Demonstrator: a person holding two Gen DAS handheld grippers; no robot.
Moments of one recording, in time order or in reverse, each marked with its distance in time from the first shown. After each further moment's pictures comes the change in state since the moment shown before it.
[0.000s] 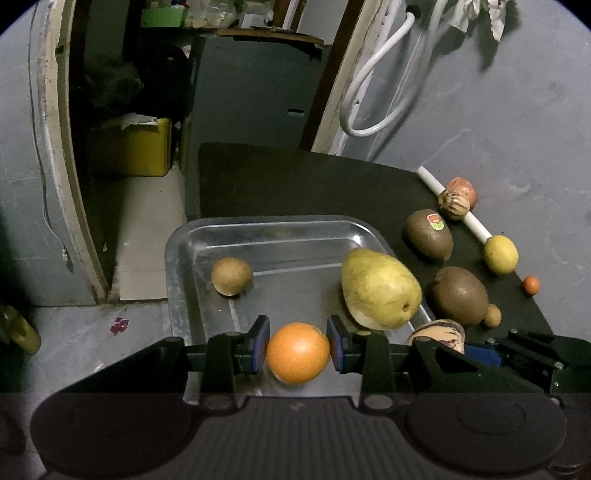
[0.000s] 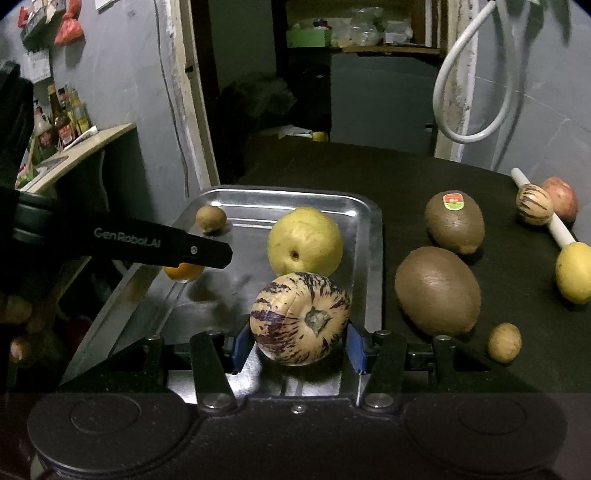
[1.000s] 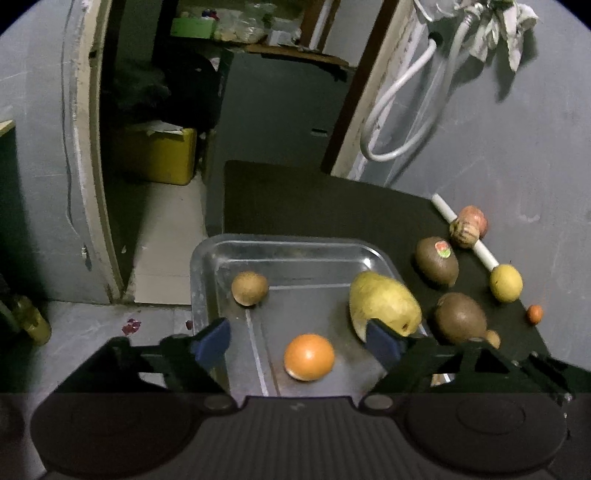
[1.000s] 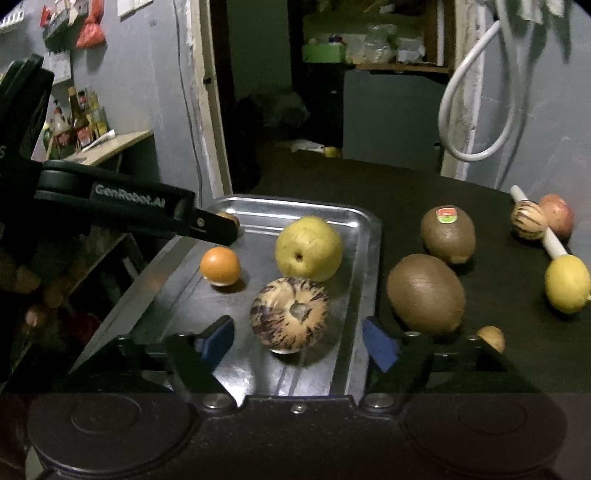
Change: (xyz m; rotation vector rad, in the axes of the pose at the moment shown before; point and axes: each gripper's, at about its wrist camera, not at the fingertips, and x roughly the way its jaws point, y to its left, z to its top) left arm -0.026 -0.003 0.002 -0.086 -0.067 0.054; right arm -0.033 -0.008 -0.010 -0.030 -0.060 0.034
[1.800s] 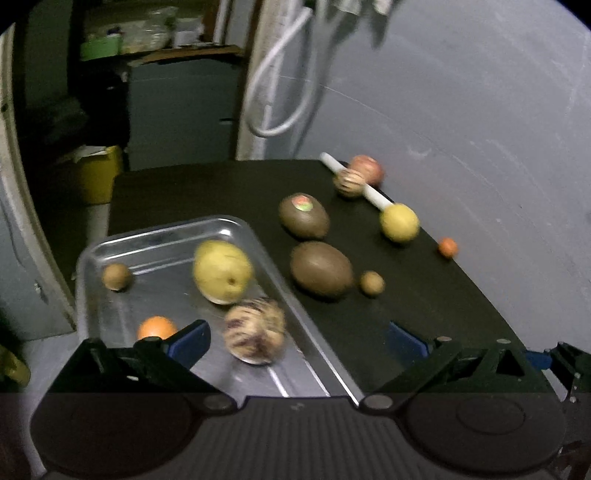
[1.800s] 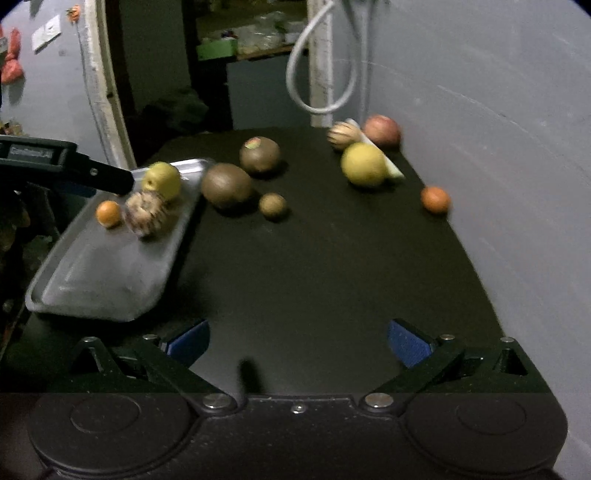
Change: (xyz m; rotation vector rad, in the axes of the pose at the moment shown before) left arm -0.027 -0.113 -0.031 0.250 0.071 -0.135; right arm -0.127 -0.098 -0.106 0.197 0.049 -0.238
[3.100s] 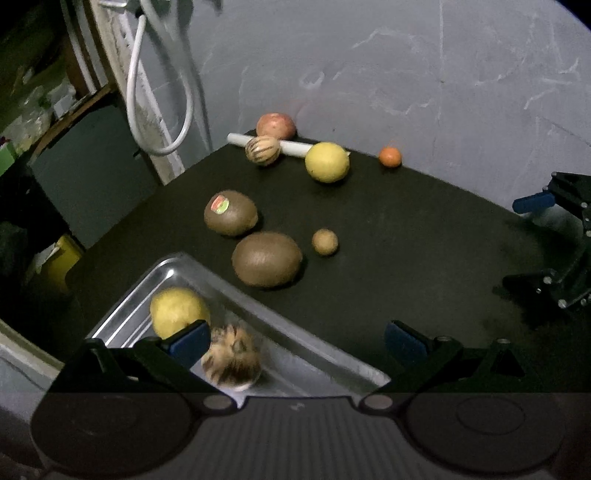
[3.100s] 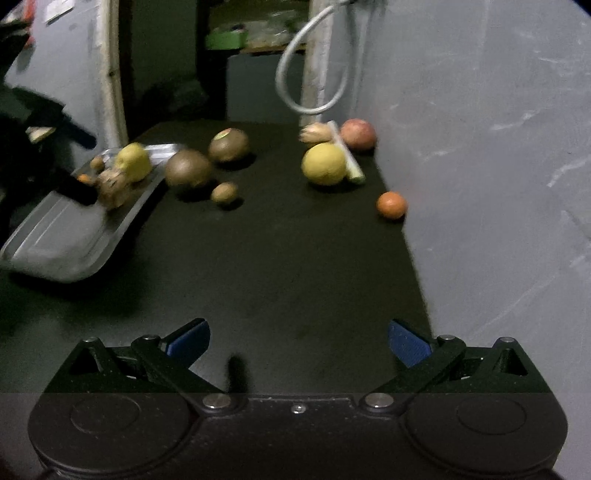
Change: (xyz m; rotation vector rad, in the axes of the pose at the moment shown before) left arm 0.018 -0.058 0.011 0.540 0.131 -0.004; right arm -0.001 -0.046 -0.002 -0.097 -0.017 -0.053
